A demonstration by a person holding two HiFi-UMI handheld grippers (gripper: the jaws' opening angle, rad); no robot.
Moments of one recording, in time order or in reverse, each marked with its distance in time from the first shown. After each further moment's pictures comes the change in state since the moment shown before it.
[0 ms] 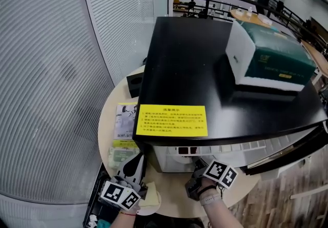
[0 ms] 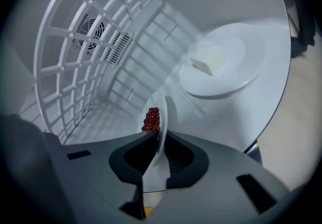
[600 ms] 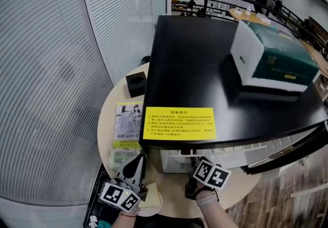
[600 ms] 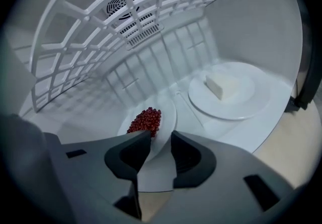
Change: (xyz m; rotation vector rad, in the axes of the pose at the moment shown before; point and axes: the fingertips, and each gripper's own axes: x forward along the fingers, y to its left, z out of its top) left arm -0.004 0.008 -0.004 -0.027 0.000 -0.004; right arm 0.003 -0.007 0.002 -0.343 -0.026 -0.242
